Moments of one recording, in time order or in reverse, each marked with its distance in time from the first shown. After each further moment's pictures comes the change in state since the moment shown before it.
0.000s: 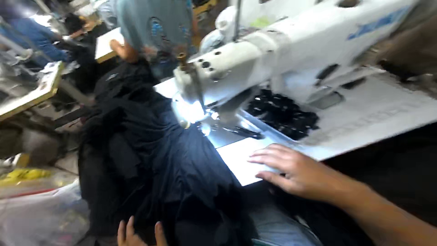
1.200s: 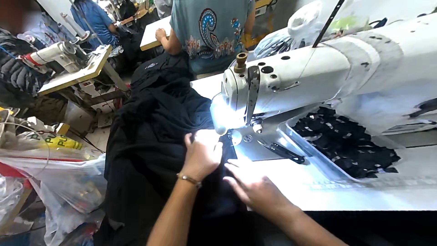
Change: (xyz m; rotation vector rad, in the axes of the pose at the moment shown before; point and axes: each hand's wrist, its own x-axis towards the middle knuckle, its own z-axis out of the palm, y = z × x) left_hand 0.187 0.138 0.104 -0.116 -0.495 0.416; right_hand 0.068 -0.030 0.113 -0.008 0.149 -0.020
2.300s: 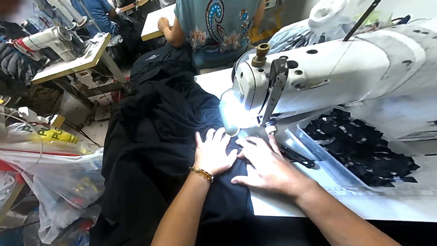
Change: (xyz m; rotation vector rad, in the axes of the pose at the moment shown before) left_hand 0.023 0.001 0.028 0.163 -0.450 -0.097; right_hand 0.040 0.046 -0.023 -0.030 -0.287 0.048
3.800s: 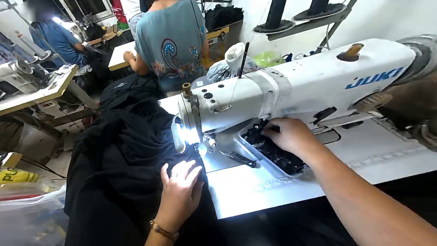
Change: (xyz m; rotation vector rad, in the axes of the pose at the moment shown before) left_hand -0.071 0.013 0.022 -0.019 0.559 0.271; right_hand -0.026 0.103 -0.125 0.005 0.092 0.709
